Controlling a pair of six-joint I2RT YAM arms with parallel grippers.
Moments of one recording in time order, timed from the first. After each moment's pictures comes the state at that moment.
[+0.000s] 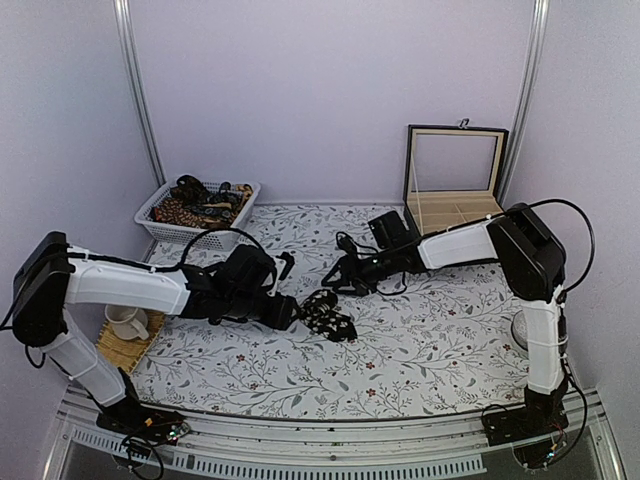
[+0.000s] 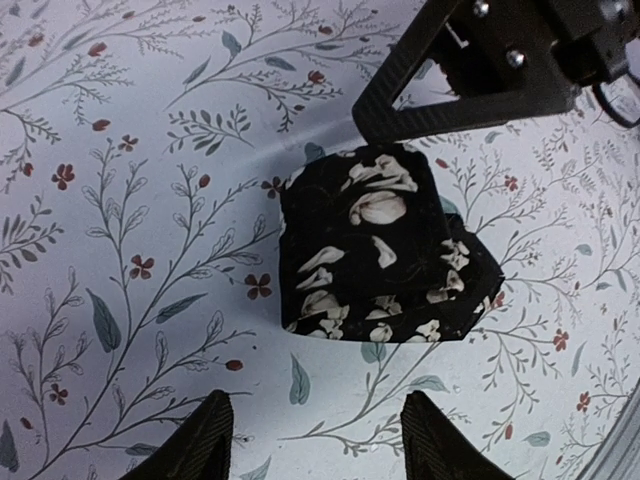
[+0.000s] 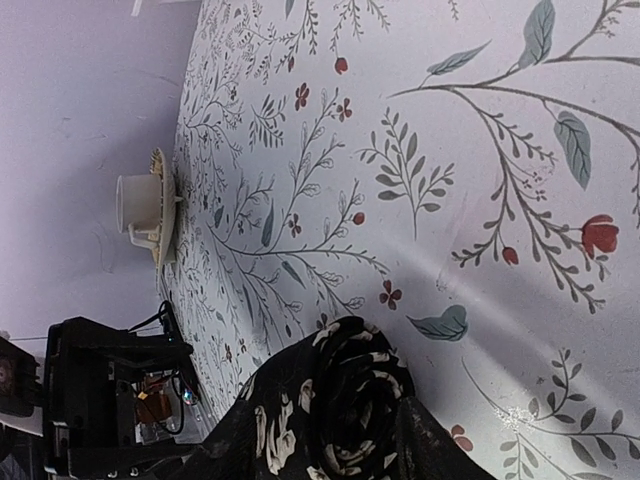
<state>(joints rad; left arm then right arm) -0.89 1.57 0.85 -0.12 -0.11 -0.40 0.65 2.14 1.37 0.01 -0.72 0.73</state>
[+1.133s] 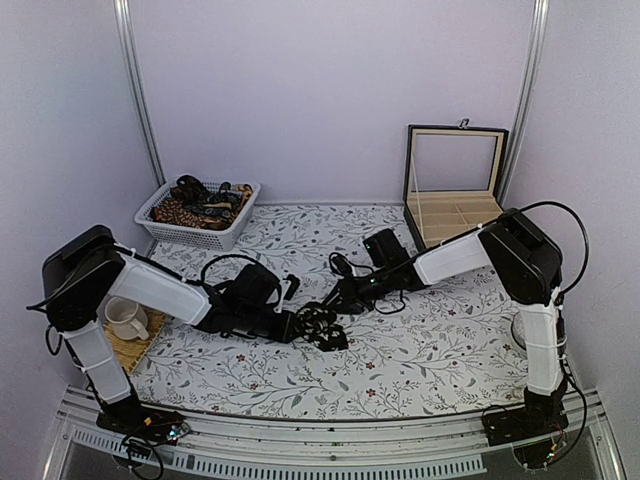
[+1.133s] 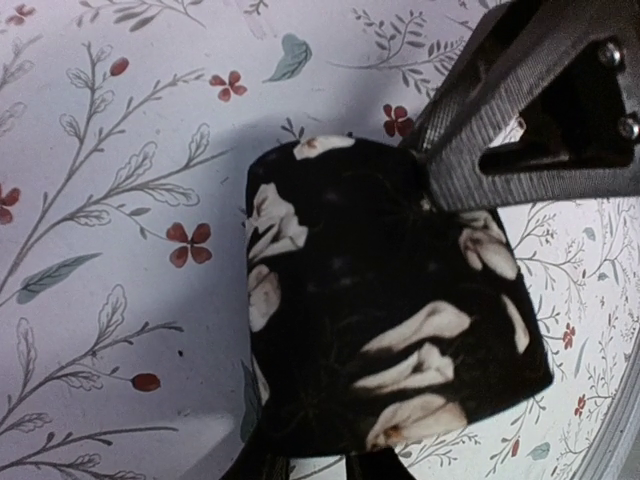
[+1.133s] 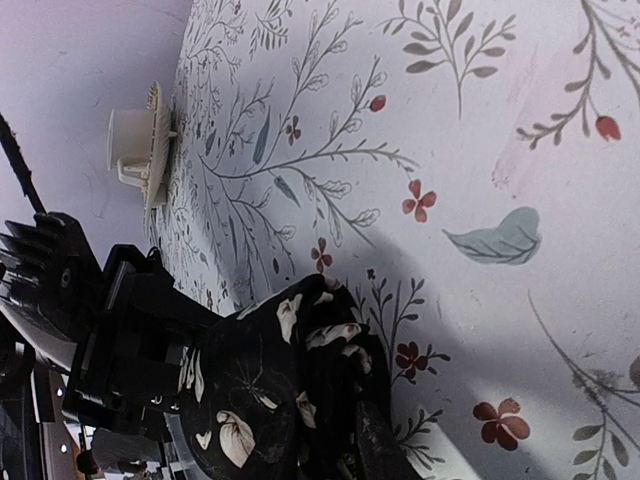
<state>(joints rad) -0.85 1.76 0.76 0.16 0.12 -0.51 0.71 2.15 1.28 0.08 -0.76 0.67</state>
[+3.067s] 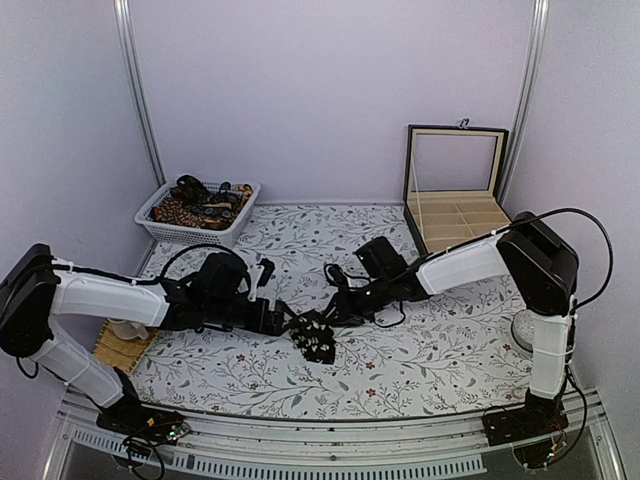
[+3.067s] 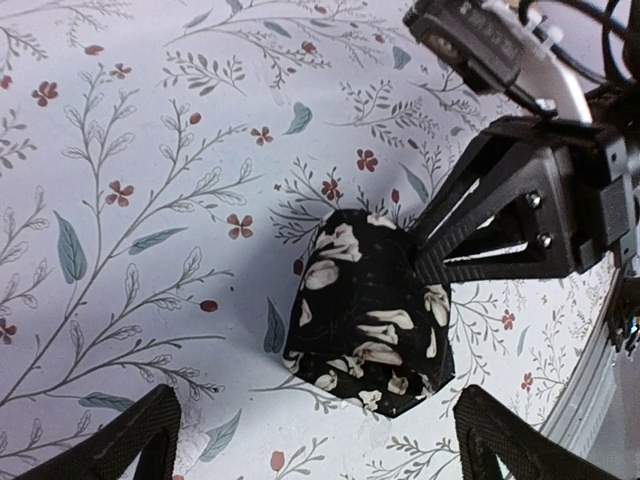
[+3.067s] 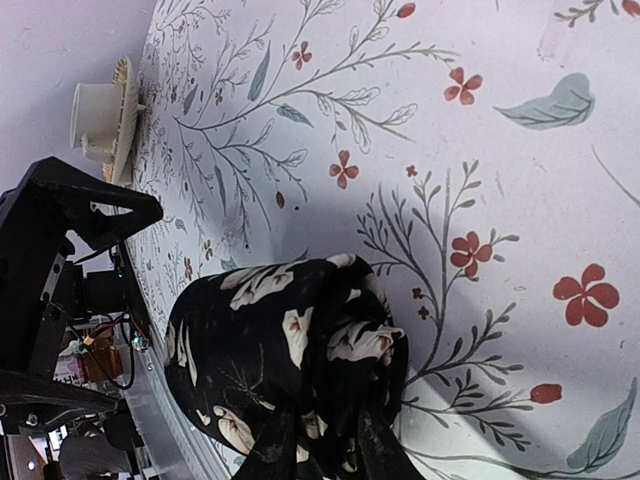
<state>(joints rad) -0.82 1.46 0.66 0.05 0.10 -0.52 0.82 2.02 1.18 0.00 -0.59 0.68</state>
